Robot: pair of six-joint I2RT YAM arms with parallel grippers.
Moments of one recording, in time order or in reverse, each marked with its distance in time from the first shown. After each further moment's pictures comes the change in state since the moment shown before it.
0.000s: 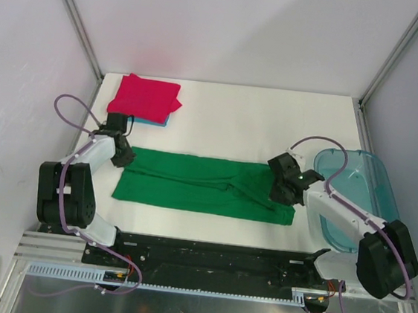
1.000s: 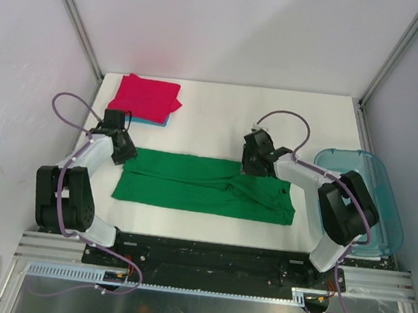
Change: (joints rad) left arm 0.007 -0.031 0.023 0.000 0.089 0.020; right arm 0.035 0.399 0.278 0.329 -0.096 -0.209
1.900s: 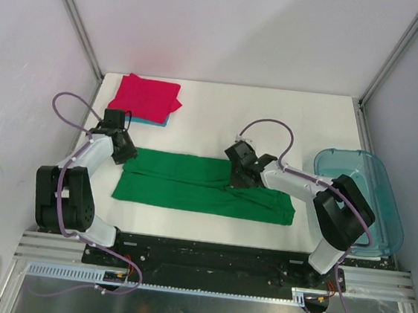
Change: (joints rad) left arm 0.000 0.000 0.004 0.000 0.010 0.008; right arm 0.158 0.002 0.016 -0.105 0.028 0.095
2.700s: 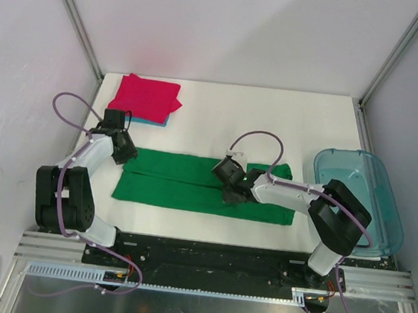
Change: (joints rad) left arm 0.000 0.000 0.000 0.000 0.014 0.002; right arm 0.182 -0.002 -0.064 -0.003 0.094 0.140
